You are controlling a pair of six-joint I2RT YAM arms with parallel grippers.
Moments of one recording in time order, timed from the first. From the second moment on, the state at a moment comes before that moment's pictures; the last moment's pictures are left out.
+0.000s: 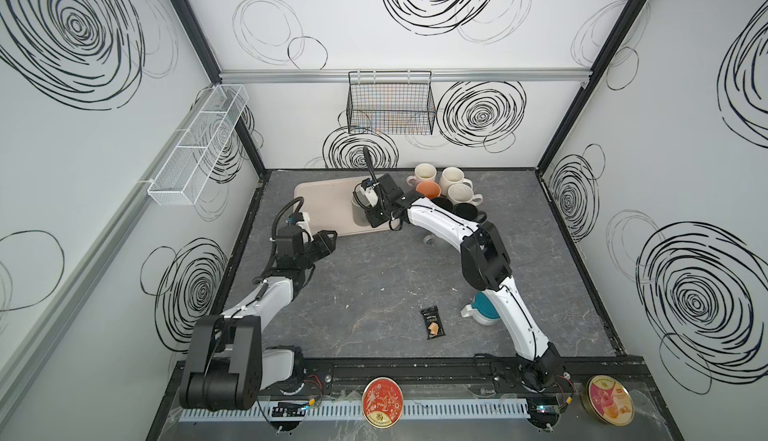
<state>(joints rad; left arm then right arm) 0.03 1.24 0.49 0.26 0.37 -0.60 0.76 2.42 2.13 -0.56 -0.11 0.12</state>
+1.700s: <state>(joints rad) 0.00 1.16 0.46 1.24 0.62 -1.03 0.74 1.93 1.59 0.59 -0.79 0.67</state>
